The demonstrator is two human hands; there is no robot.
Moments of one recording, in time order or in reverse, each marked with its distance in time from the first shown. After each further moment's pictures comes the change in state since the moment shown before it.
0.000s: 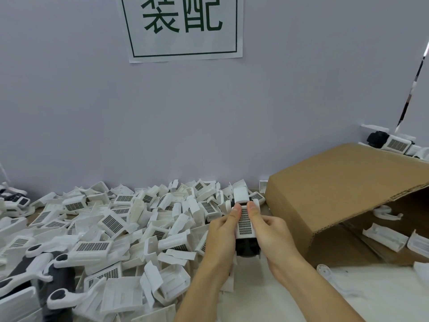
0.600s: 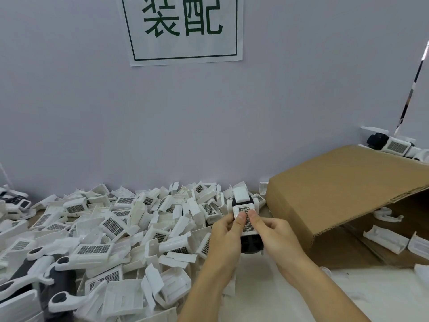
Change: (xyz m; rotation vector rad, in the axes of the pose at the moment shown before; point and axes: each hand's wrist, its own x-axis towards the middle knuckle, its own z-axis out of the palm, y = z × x) left_hand 0.002 -0.009 0.001 0.053 -0.040 0.103; right_hand 0.005 0.003 -0.014 -0.141 -0.073 -0.048
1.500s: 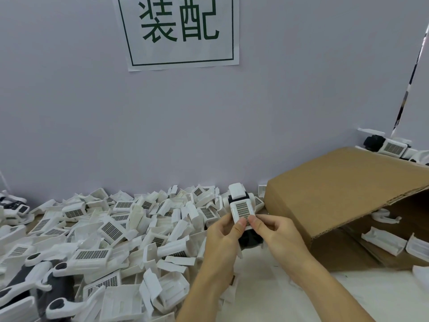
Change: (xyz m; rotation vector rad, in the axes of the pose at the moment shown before) left_hand 0.000 0.000 -0.003 -0.051 -0.051 0.044; right_hand 0.002 -0.002 -0.013 0.021 -0.057 -0.152
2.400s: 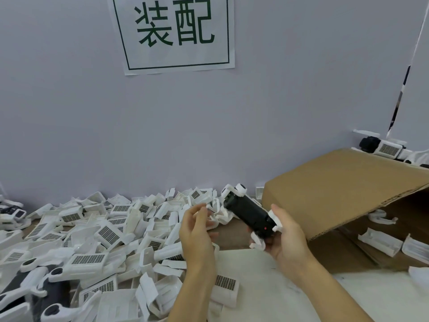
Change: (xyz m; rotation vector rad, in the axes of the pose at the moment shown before) left_hand 0.004 0.023 -0.010 -0.116 0.480 0.084; right_hand 0.005 -0.007 -0.007 0.424 0.092 0.254
